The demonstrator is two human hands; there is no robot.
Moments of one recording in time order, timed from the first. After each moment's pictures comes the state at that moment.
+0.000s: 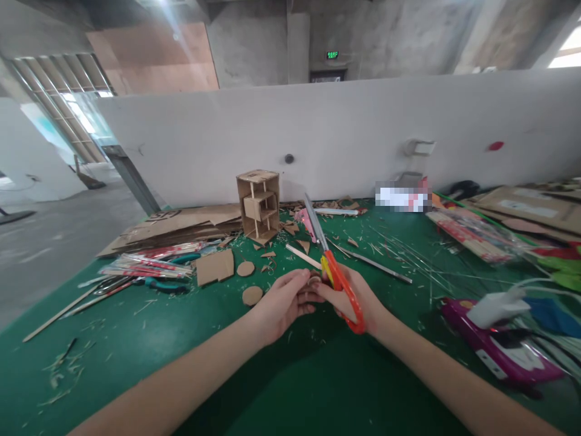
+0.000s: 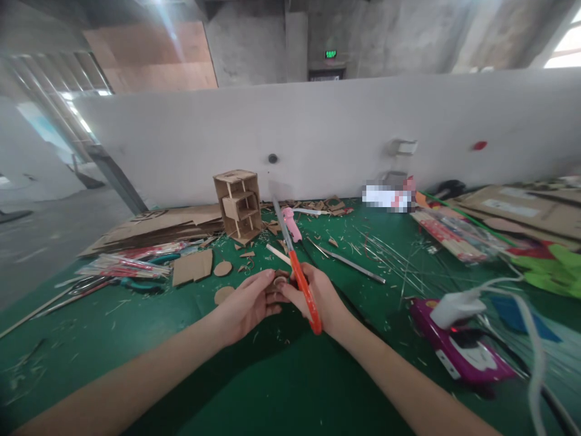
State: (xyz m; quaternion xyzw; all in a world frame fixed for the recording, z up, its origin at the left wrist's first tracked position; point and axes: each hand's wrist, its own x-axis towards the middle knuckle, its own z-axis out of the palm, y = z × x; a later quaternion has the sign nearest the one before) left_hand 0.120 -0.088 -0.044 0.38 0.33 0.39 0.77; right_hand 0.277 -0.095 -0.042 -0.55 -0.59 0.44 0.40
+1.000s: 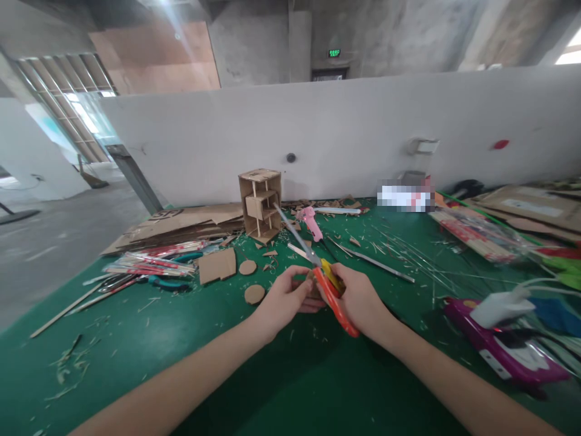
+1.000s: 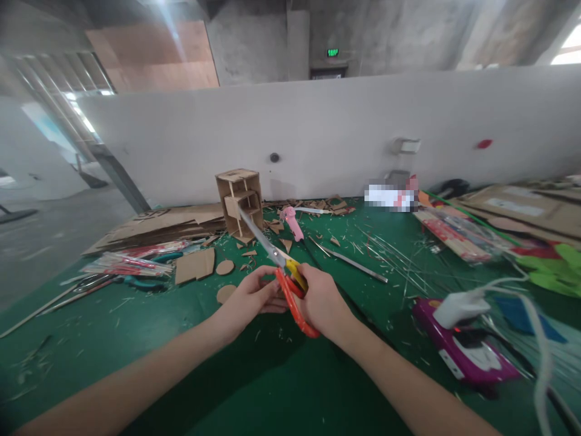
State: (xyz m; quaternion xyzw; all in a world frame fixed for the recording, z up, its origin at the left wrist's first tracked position) left_hand 0.119 -0.091 -0.043 0.50 0.43 0.38 0.65; right_hand 0.284 -0.093 -0.050 -0.54 -0.71 0.23 0.39
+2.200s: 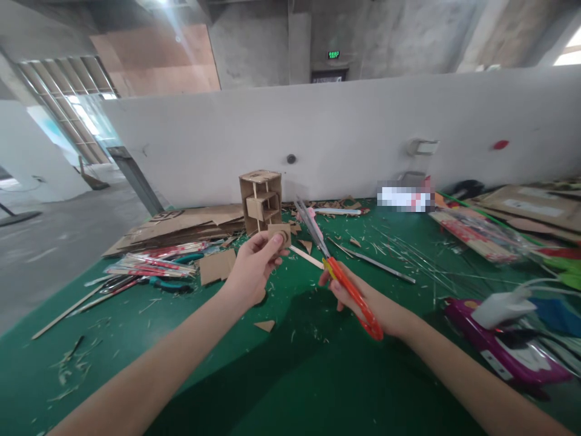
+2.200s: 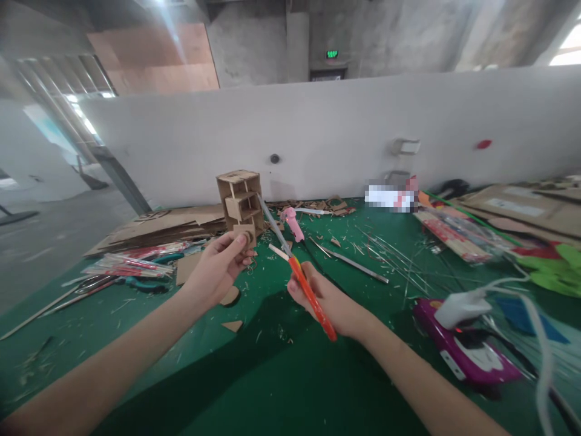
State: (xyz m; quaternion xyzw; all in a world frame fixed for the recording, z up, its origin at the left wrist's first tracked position) left_hand 0.085 -0.060 -0.005 0.44 0.34 0.58 0.59; right_hand 0.303 -0.105 -0.029 -0.42 -0.72 0.45 0.32
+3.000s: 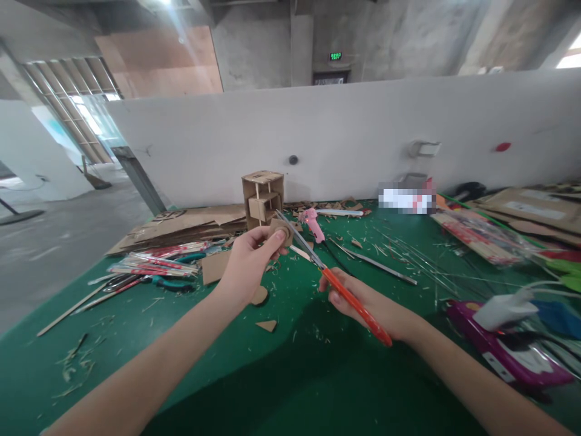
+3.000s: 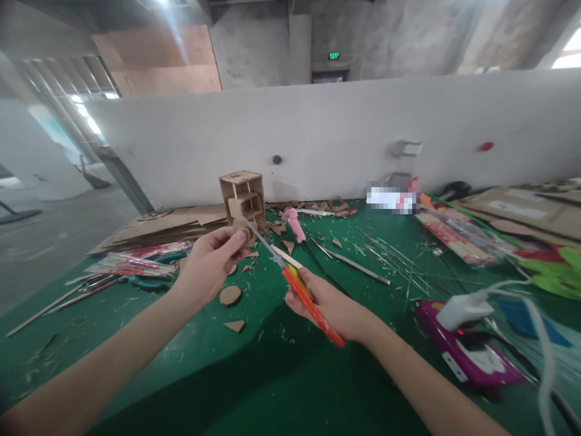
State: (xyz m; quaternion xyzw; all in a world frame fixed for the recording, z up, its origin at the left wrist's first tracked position) left_hand 0.077 -0.070 0.016 0.56 0.41 0.55 0.47; right_hand 0.302 -0.108 -0.018 -0.40 -0.75 0.46 0.25
